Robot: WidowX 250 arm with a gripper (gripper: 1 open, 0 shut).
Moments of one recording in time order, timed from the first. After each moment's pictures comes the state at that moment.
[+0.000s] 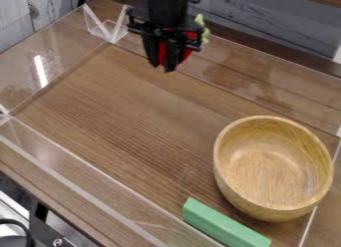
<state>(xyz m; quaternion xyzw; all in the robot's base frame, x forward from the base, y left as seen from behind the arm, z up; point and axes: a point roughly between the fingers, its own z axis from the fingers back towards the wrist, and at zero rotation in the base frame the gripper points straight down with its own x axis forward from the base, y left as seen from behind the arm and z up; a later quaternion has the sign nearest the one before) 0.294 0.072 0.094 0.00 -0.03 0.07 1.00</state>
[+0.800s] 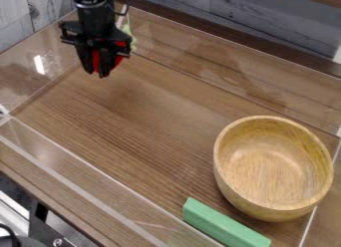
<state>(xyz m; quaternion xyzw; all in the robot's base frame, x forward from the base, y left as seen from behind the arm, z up) 0.272 0.162 0.057 0.03 -0.01 0.15 0.99</state>
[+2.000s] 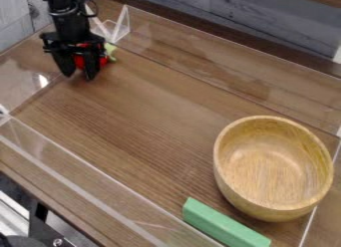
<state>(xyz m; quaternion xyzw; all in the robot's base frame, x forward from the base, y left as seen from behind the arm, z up) 0.283 0.205 0.028 -0.04 0.00 0.18 0.98</state>
